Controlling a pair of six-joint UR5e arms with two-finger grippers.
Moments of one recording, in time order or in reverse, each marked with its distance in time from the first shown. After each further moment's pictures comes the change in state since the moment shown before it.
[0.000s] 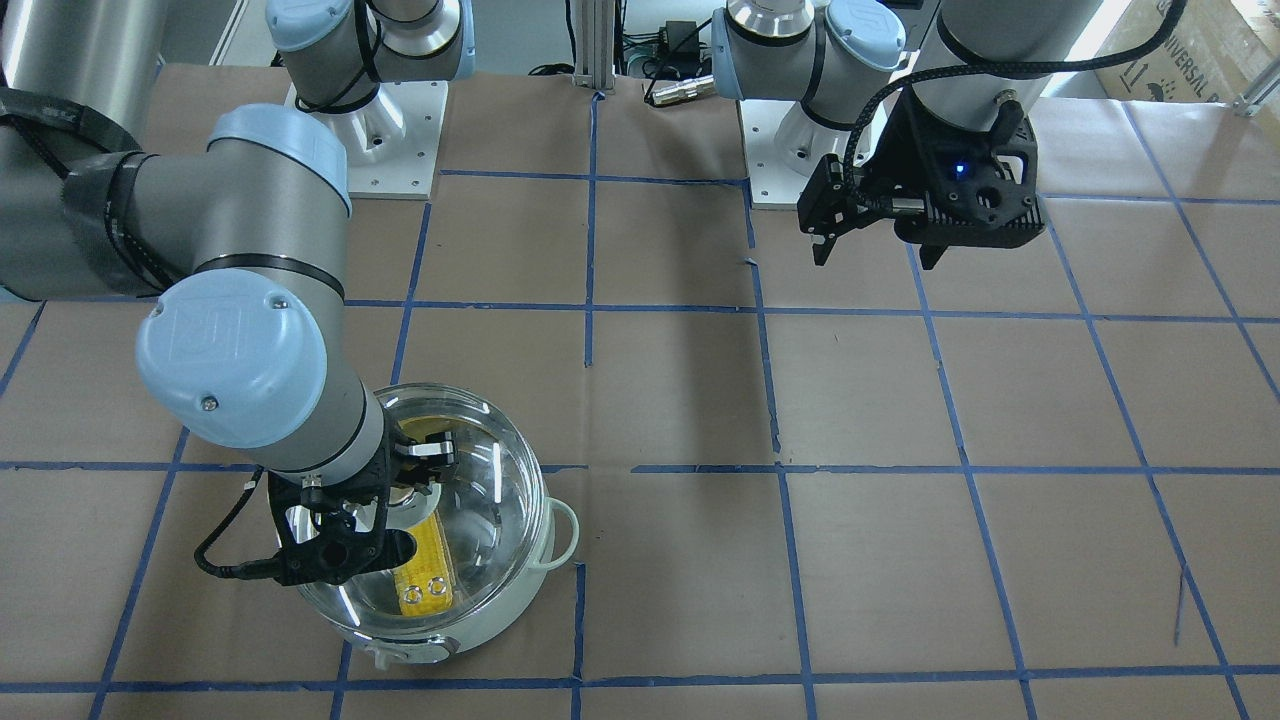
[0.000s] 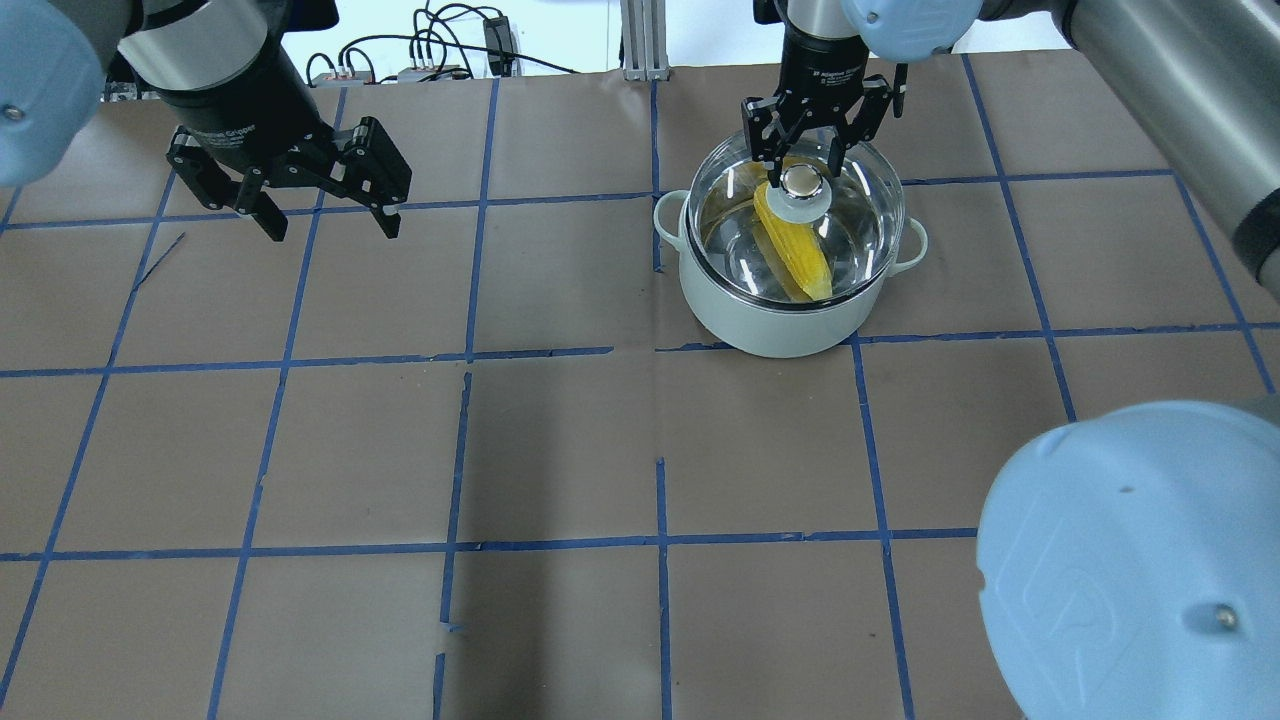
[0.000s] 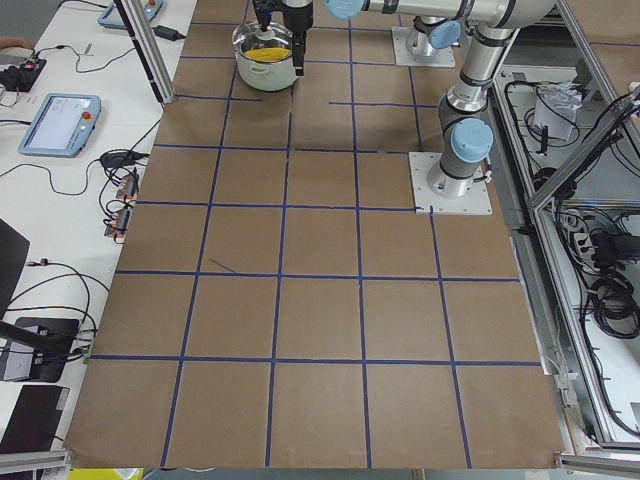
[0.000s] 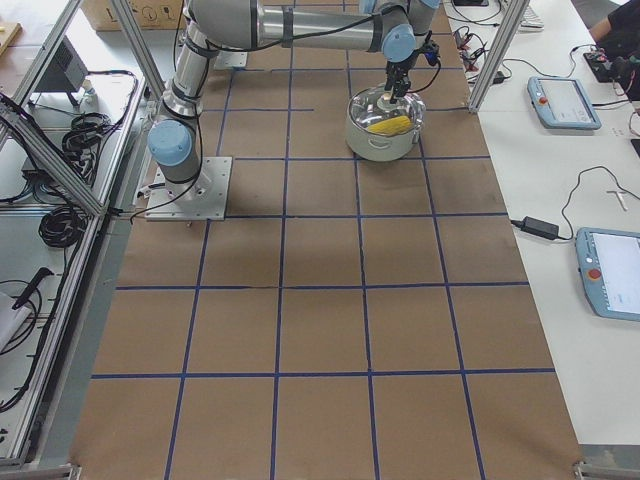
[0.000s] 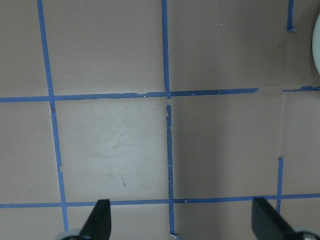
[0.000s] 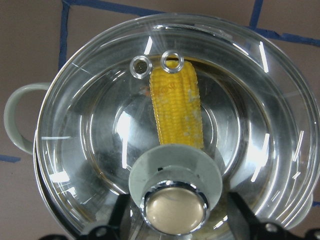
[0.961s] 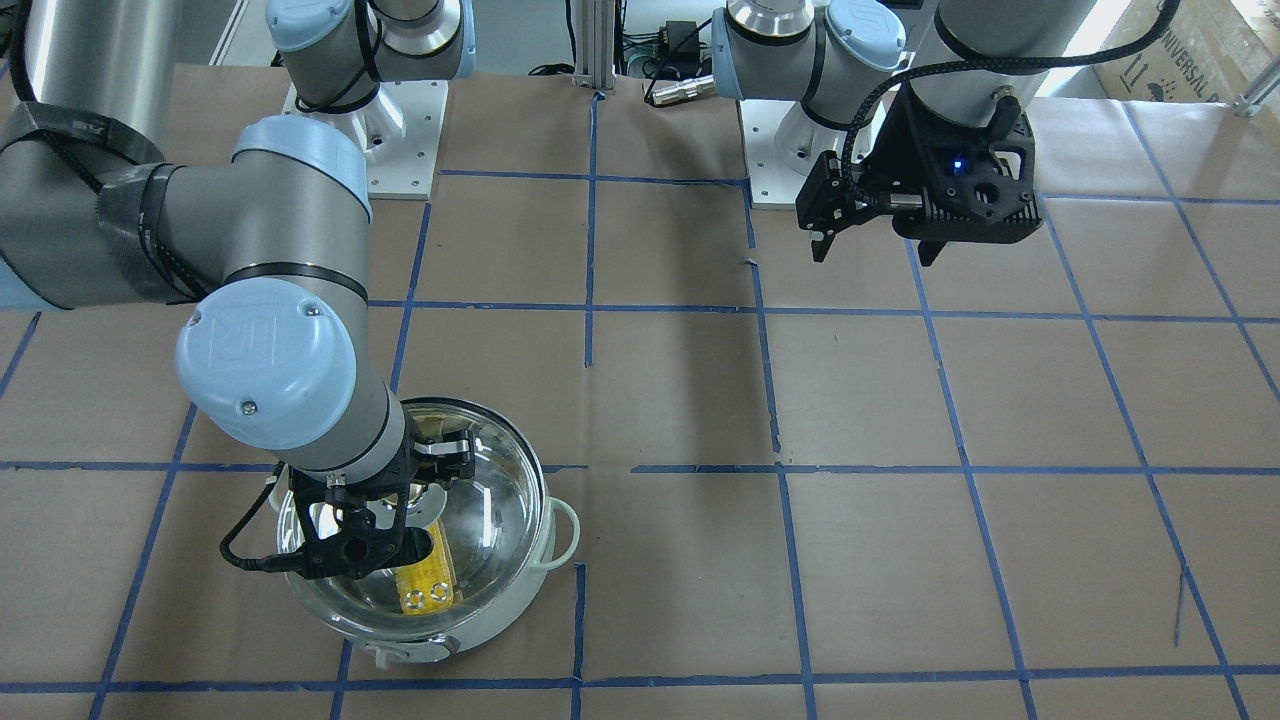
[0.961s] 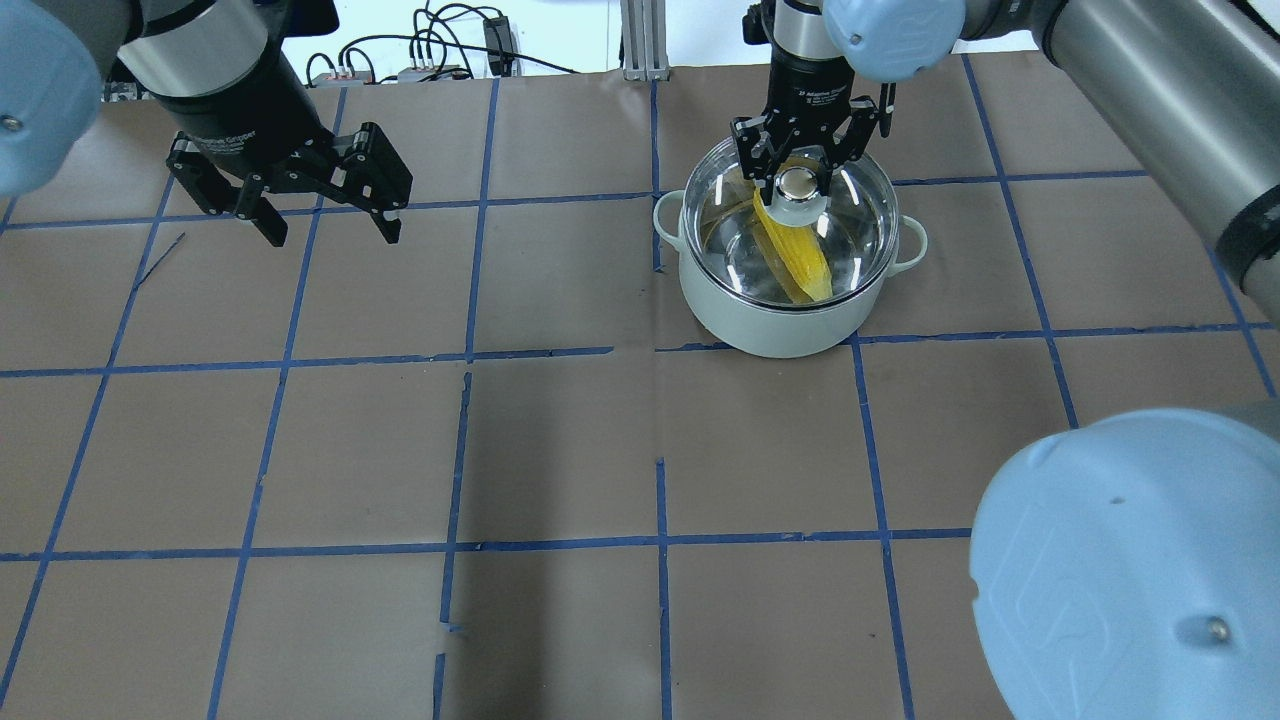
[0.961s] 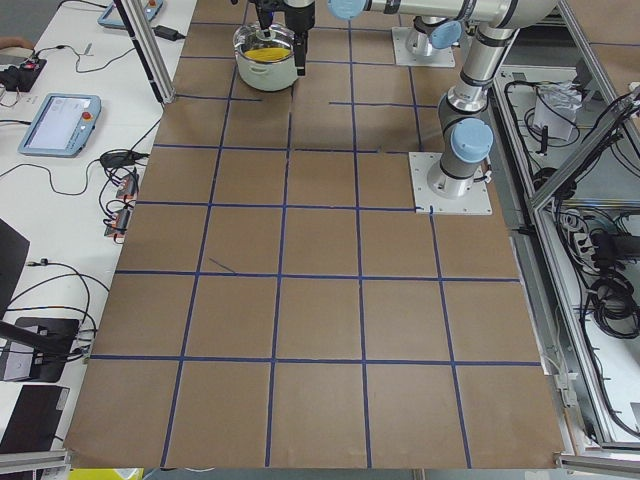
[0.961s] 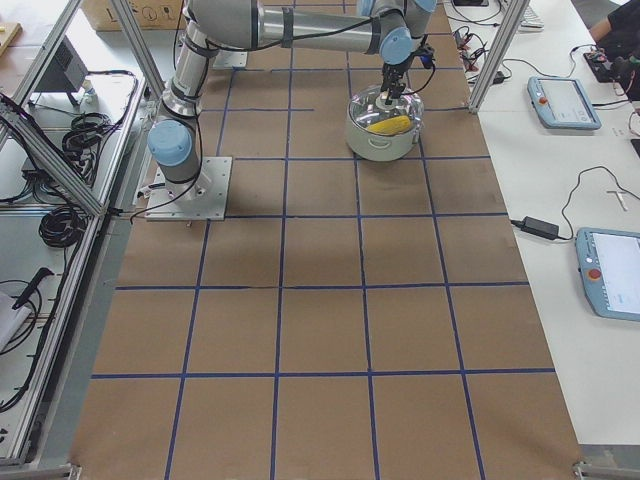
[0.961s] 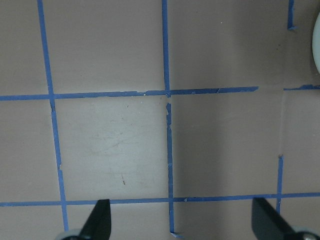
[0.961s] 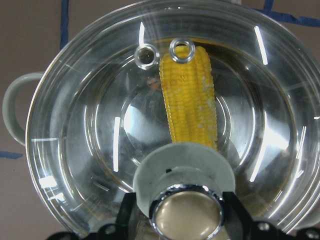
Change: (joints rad) left arm -0.002 0.010 -0.008 0.000 0.003 -0.004; right arm 0.017 0.001 0.031 -0.003 0.001 0.026
